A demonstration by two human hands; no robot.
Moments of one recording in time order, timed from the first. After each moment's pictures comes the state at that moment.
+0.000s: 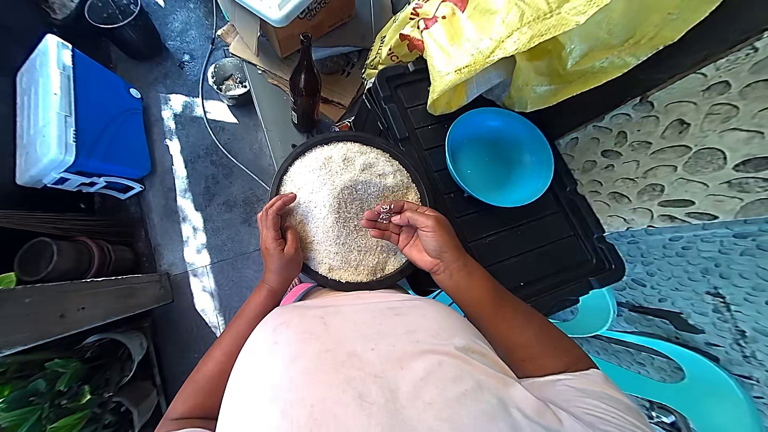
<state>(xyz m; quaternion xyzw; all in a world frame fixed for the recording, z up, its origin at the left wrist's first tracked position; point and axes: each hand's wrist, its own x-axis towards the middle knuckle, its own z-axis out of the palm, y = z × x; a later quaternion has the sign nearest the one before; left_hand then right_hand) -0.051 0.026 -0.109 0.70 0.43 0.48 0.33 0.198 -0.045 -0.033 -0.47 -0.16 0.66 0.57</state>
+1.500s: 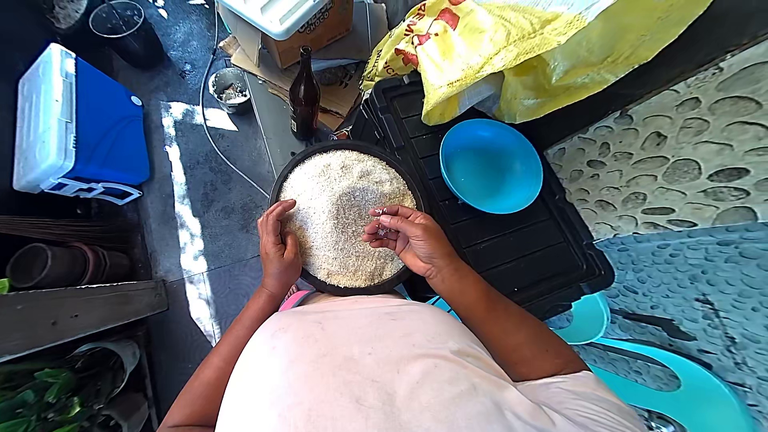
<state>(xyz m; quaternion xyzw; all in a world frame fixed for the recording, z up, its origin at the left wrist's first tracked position) -0.052 0.026 -0.111 0.68 0.43 0.48 0.34 0.197 -0.042 -0.033 -0.49 -0.20 0.65 0.55</state>
